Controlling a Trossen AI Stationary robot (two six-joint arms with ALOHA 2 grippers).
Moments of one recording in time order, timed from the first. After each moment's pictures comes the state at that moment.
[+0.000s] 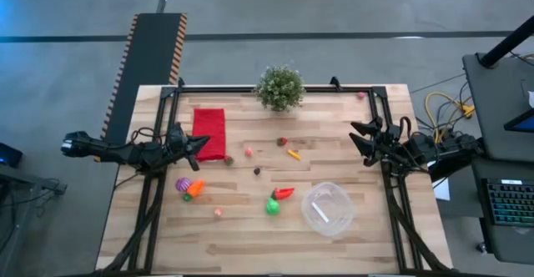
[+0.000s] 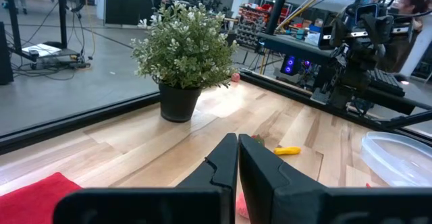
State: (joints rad) left arm -0.19 0.20 0.00 0.07 -0.72 -0.28; right arm 0.21 0.02 0.01 0.38 0.58 0.15
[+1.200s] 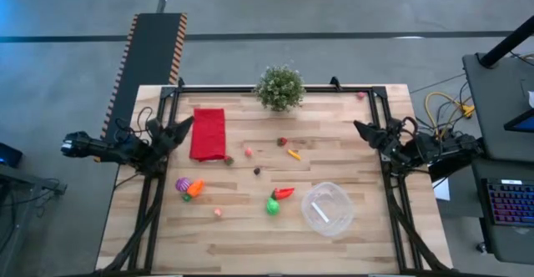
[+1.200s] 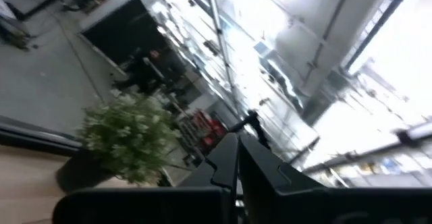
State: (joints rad) left arm -0.19 0.20 0.01 0.63 -0.78 -0.60; right arm 0.21 0.02 0.01 0.51 0.63 0.68
